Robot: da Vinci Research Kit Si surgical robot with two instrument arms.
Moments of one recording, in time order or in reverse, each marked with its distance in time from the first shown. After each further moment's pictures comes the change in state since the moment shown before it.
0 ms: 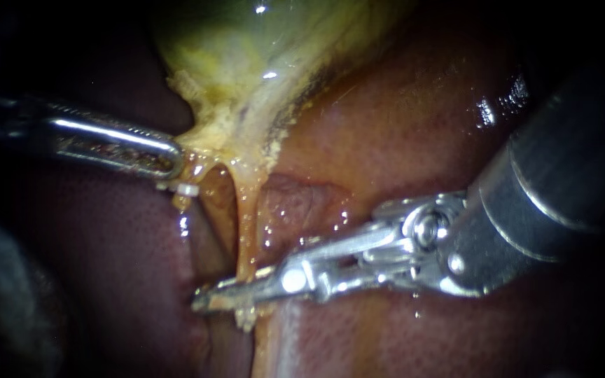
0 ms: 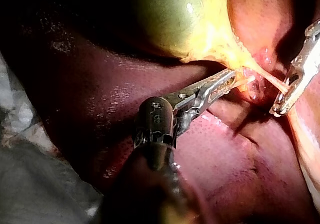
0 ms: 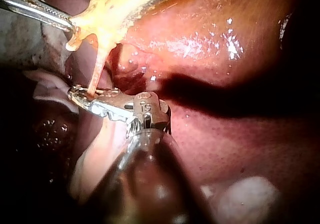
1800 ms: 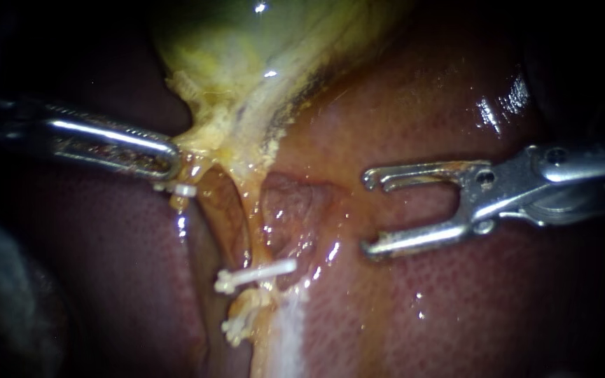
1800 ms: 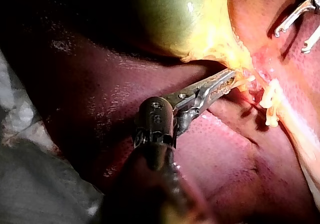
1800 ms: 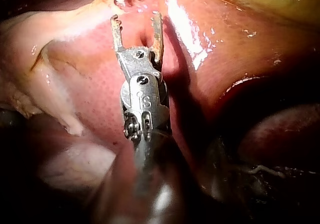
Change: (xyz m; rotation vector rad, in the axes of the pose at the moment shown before) right arm -0.001 0.003 -0.015 -0.116 -0.001 -0.855; left arm 0.000 0.000 0.000 -0.001 -0.001 0.002
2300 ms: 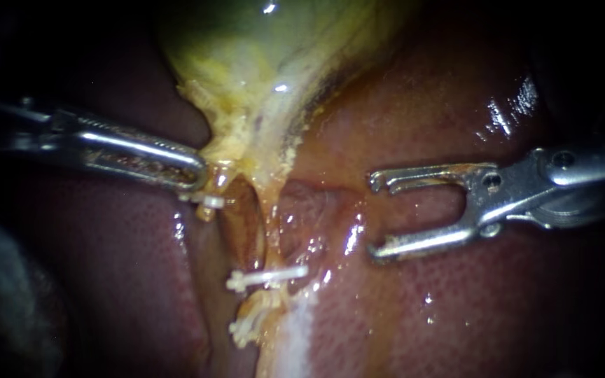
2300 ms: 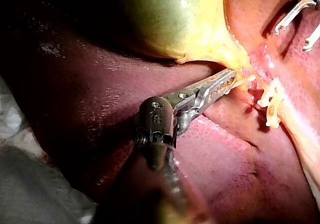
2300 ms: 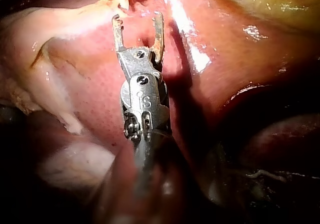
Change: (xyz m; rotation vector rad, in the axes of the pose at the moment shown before) right arm 0.000 0.000 0.000 0.003 -0.001 -0.005; left arm -0.001 -0.002 0.005 0.005 0.000 0.011
